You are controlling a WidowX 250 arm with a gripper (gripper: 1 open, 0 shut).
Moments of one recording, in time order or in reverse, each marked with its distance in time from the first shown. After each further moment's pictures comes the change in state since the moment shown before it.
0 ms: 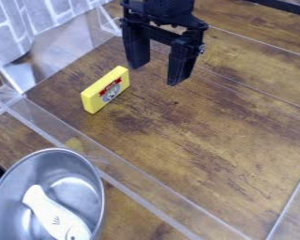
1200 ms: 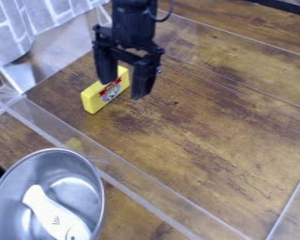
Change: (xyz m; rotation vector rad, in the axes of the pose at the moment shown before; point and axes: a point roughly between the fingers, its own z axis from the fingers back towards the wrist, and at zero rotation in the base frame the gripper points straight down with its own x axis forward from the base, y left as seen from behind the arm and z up) arm -0.005 0.067 -0.051 0.020 0.117 0.076
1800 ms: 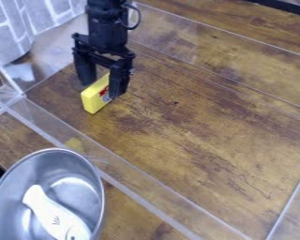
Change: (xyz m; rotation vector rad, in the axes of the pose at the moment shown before) arm 0.016 0.046 -0.029 -0.011 0.004 0.028
